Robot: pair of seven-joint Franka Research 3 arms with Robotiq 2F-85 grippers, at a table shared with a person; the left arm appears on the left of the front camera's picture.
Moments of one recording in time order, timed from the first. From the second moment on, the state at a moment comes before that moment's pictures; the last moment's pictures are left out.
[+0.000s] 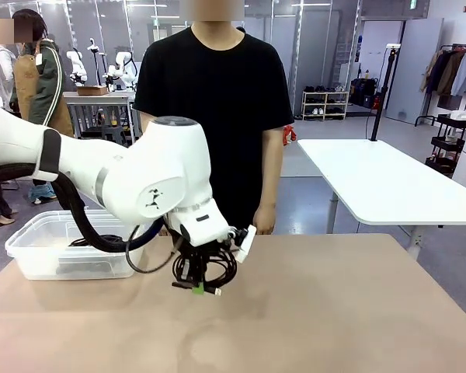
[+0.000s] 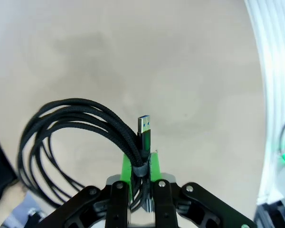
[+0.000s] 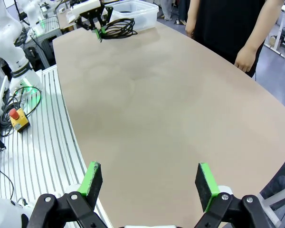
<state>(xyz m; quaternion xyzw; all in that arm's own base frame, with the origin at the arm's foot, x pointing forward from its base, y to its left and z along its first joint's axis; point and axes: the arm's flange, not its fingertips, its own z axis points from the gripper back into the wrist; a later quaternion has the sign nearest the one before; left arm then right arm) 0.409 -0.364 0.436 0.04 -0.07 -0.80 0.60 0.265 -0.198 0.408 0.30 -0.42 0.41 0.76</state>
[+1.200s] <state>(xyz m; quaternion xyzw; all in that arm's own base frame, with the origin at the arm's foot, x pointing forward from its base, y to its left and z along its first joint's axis) 0.558 -0.035 0.464 0.06 -0.13 -0.66 0.74 0.266 -0.199 0.410 0.30 -0.42 0.41 0.76</state>
